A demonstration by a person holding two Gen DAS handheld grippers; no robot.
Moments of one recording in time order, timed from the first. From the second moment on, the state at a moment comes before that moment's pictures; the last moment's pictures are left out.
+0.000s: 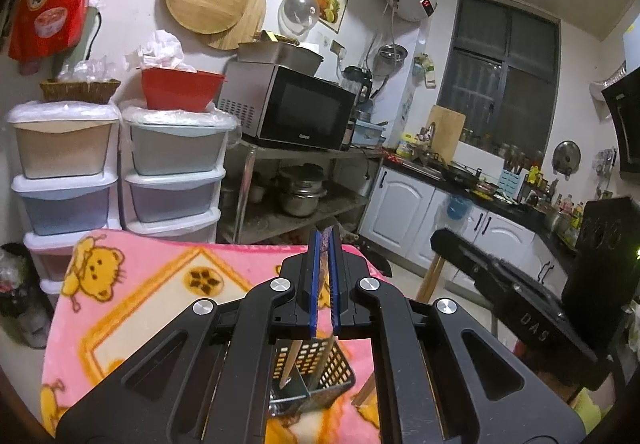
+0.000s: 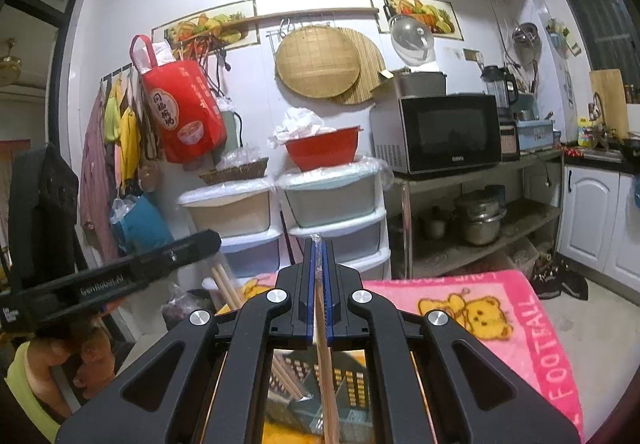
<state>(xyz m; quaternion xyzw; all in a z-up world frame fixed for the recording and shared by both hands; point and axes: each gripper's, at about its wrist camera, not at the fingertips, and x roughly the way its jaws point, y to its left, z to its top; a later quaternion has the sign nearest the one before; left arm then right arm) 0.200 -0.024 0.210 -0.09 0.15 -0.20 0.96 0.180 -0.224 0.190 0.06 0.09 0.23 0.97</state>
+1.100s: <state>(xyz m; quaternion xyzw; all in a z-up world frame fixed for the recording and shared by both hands) 0.236 -0.035 0.143 -0.09 0.21 -0.20 0.95 0.245 -0.219 0.155 0.07 0.10 0.19 0.98</state>
